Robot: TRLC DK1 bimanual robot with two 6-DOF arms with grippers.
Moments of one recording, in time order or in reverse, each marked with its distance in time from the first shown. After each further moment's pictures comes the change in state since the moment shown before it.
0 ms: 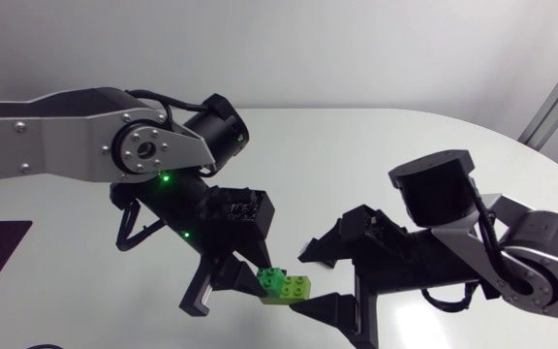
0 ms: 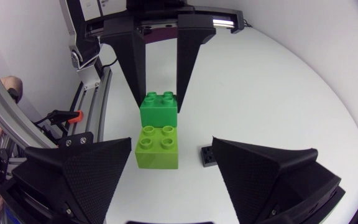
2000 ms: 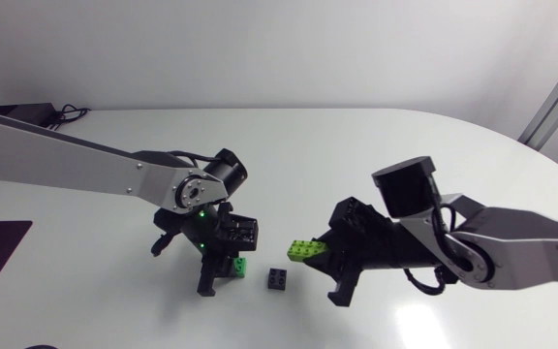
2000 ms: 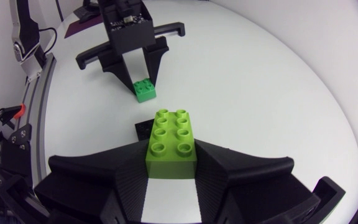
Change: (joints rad) left arm 0.121 0.290 -0.101 0.313 -0.380 0.022; right arm -0.097 0.238 0.008 0.188 0.226 -0.004
